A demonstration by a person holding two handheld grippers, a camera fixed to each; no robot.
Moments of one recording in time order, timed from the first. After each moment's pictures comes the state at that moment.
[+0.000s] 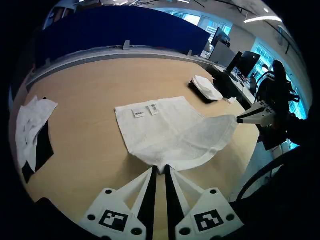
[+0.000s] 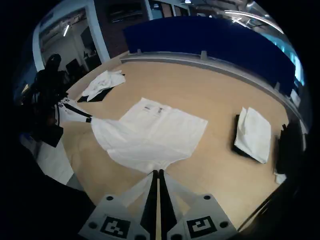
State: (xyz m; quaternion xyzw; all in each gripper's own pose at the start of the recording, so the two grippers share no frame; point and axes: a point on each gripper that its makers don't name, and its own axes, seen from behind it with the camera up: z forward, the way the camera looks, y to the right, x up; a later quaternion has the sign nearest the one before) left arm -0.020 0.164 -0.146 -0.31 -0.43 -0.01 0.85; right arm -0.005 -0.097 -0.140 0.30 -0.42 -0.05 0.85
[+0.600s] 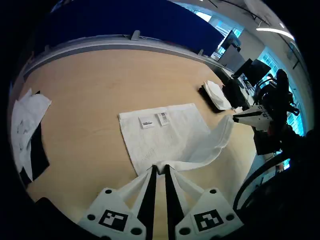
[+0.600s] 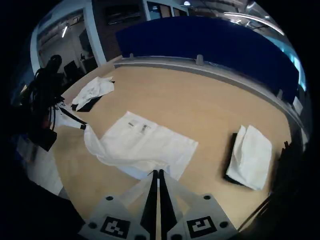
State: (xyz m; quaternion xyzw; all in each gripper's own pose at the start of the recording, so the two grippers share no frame) left arm -0.028 0.176 -0.077 -0.30 -0.47 -0.05 0.83; right arm -0.016 -0.097 -0.043 0.29 -0.41 -0.05 0.86
